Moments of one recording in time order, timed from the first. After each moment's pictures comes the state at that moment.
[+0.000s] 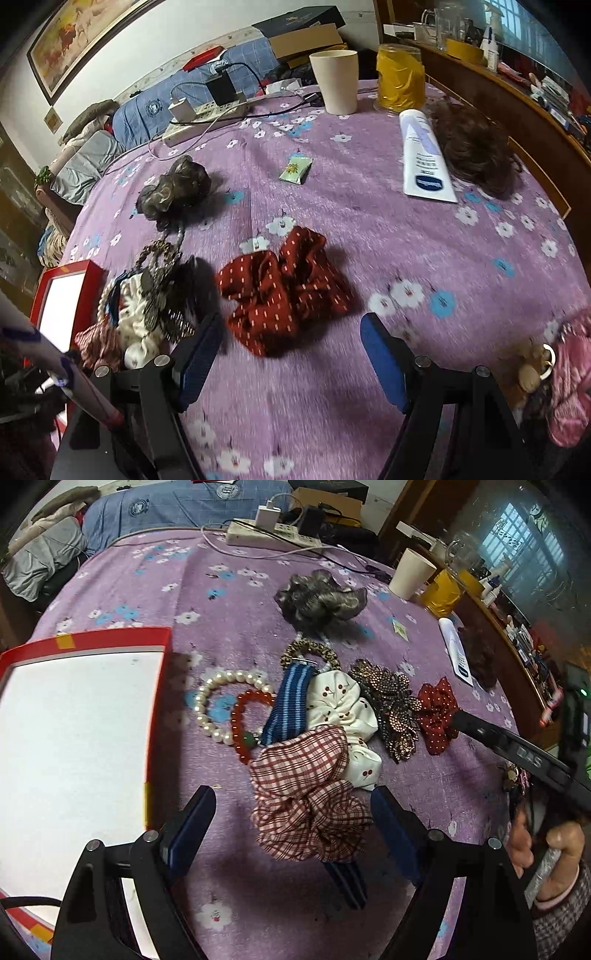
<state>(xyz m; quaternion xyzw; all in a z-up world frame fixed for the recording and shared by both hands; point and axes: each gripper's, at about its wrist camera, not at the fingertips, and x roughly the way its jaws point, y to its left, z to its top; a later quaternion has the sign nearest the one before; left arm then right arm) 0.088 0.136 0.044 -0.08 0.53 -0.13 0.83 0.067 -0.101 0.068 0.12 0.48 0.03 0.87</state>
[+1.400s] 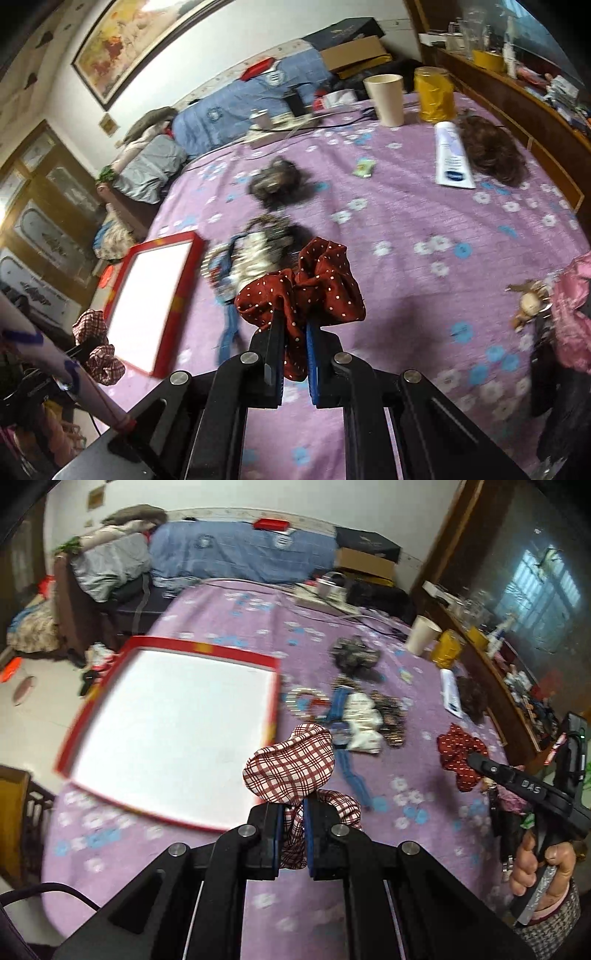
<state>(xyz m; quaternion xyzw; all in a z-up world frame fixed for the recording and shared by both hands) -0.065 0.212 0.151 -0.11 0.46 -0.02 0.88 -0.034 -0.078 0.134 0.16 0.45 0.15 0.86</state>
